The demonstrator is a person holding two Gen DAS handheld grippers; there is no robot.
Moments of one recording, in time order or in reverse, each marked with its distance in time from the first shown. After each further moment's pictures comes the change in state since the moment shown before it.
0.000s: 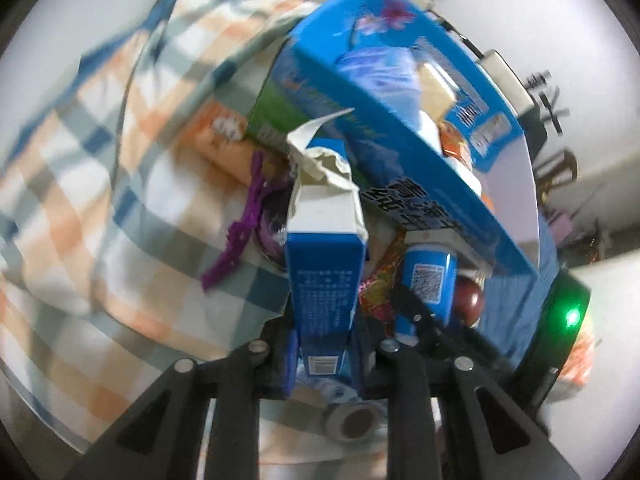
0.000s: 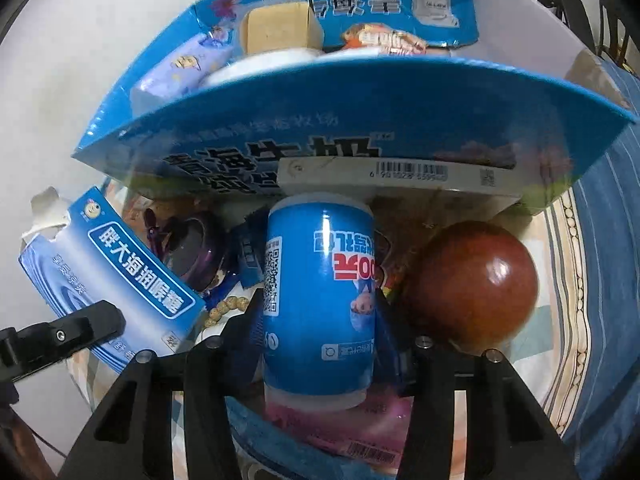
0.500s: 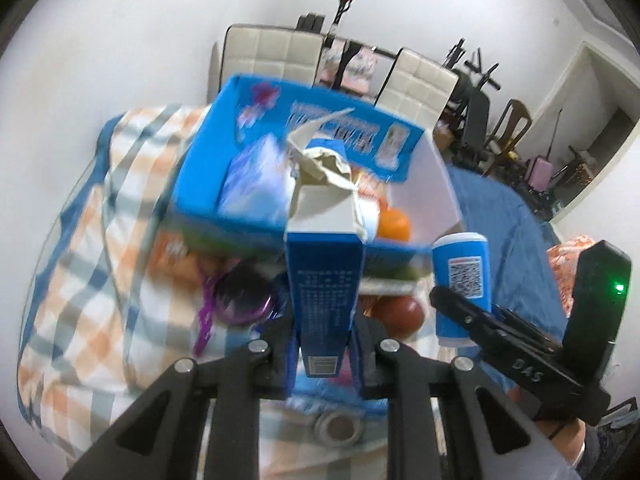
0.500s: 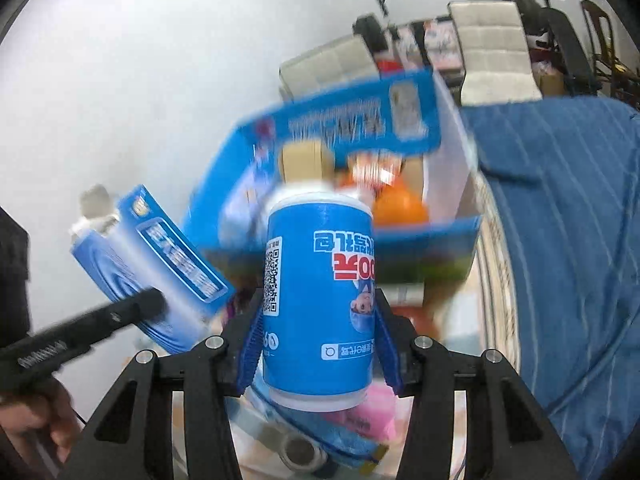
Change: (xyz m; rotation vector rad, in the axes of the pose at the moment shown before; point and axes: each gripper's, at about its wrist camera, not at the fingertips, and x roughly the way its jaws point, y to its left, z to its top) left arm -0.052 -0.088 0.017 0.344 -0.197 -0.004; right arm -0.130 -0.029 0.013 0.052 -0.279 0.164
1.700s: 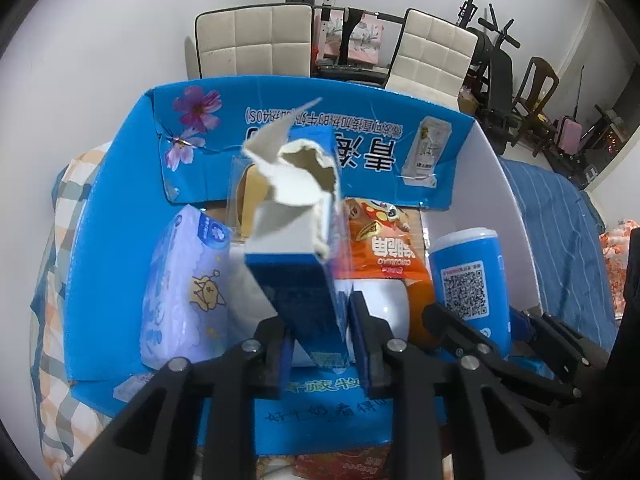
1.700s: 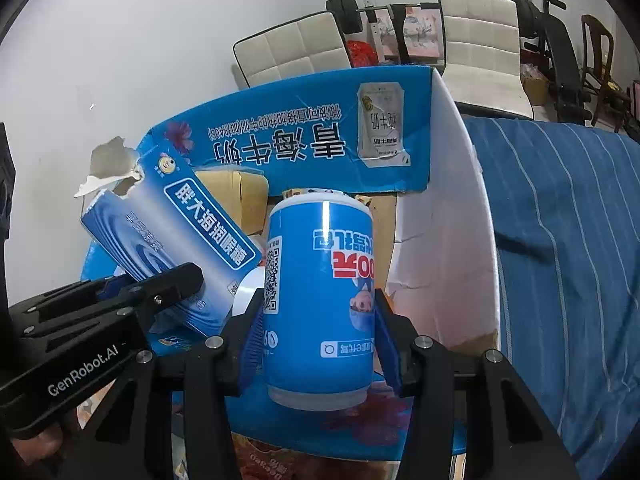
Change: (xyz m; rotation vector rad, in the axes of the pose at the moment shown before) left arm 0.157 -0.034 0.099 0.109 0.113 0.142; right arm 0.105 -0.035 0.072 -0.042 0.126 -0.188
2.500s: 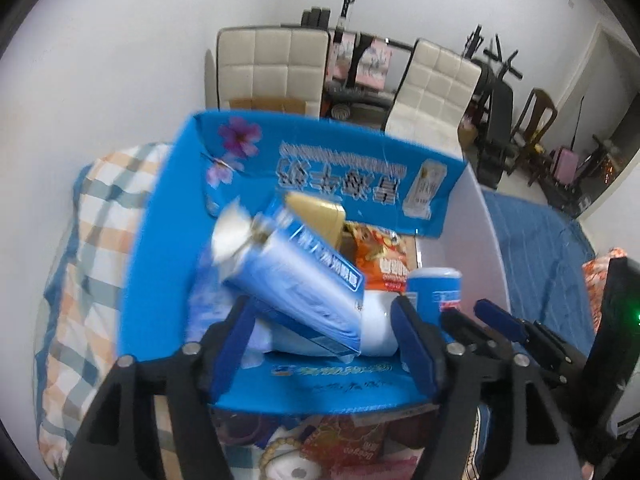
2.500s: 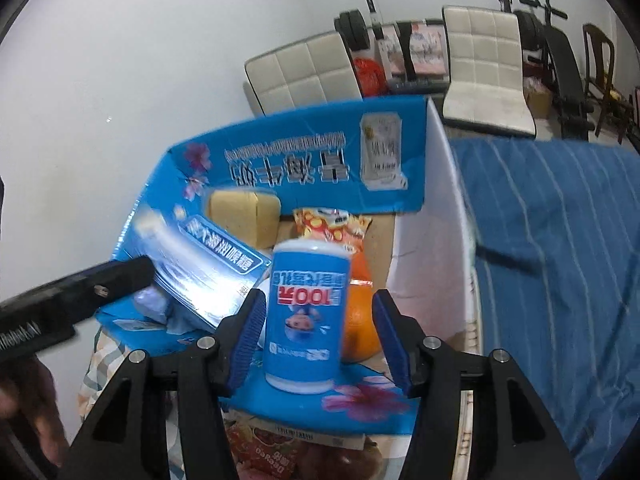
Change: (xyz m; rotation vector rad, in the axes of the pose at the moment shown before) left arm -0.058 0.036 0.001 -0.069 -0.087 -0.033; right arm -0.035 -0.002 0.000 -0.024 -0.077 0.033
